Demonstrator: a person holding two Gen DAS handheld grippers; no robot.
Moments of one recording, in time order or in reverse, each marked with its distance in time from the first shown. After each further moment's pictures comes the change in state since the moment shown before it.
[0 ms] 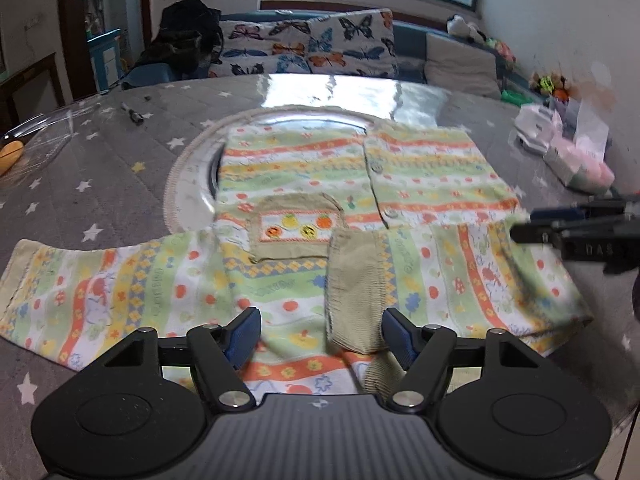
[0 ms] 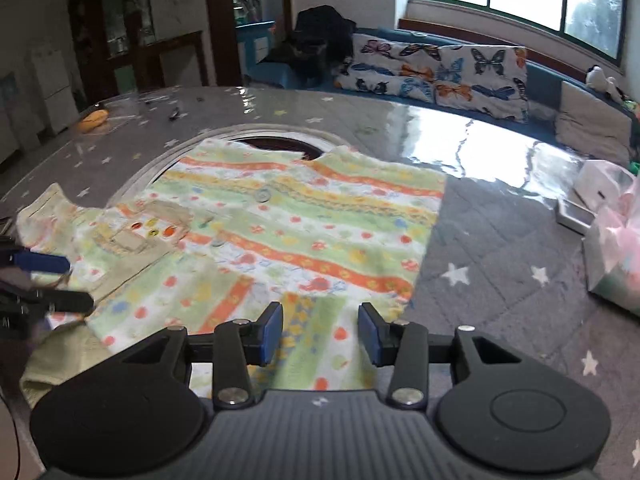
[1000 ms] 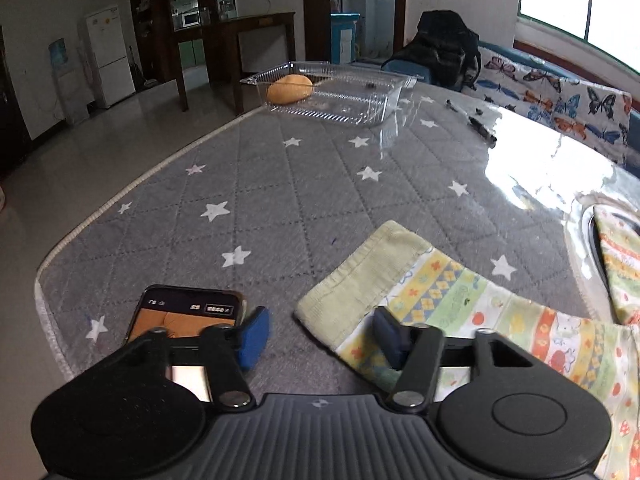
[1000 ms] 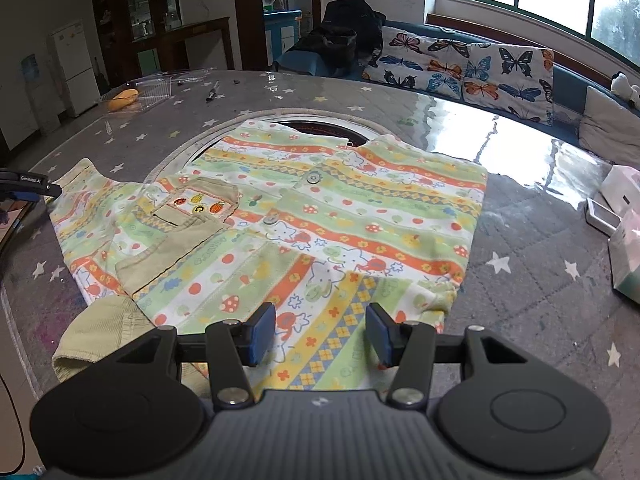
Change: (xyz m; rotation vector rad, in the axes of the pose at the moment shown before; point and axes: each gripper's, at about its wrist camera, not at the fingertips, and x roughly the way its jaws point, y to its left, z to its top) left arm -0.007 0.221 -0.014 -0.442 -0.041 0.482; right arm -0.009 0.029 -0.005 -0.045 0.012 0.044
